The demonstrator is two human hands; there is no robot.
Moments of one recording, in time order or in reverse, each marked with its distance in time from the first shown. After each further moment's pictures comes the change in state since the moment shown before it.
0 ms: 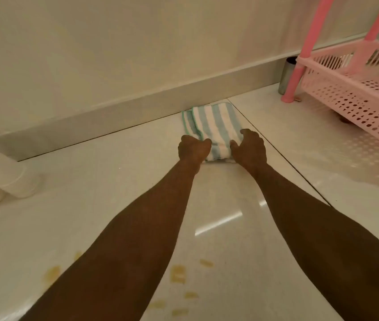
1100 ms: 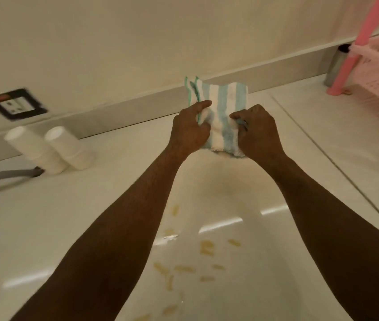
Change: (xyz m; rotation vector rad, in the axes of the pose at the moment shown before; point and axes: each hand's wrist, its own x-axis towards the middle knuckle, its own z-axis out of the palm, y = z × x) left_hand -0.060 0.005 -0.121 0.186 0.111 0.496; right_hand -0.065 -0.095 -0.032 0.056 0.042 -0.475
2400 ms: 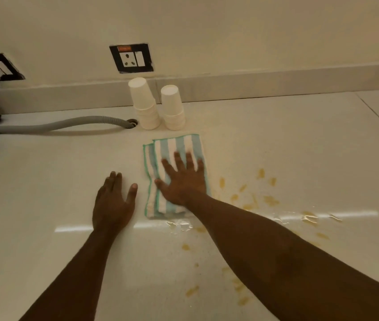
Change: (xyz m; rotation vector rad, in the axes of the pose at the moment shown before) left_hand -0.267 -0.349 -0.263 0.599 0.179 -0.411; right_hand -0.182 -0.296 0.274 -0.337 -0.676 -0.241
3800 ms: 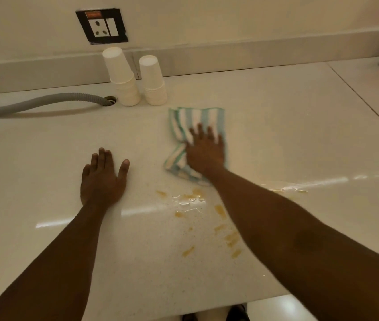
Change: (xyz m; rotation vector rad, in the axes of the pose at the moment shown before) left_hand 0.005 -0.006 0.007 0.180 -0.105 0.086; right_hand -0.033 0.061 -0.013 0.016 0.123 0.292
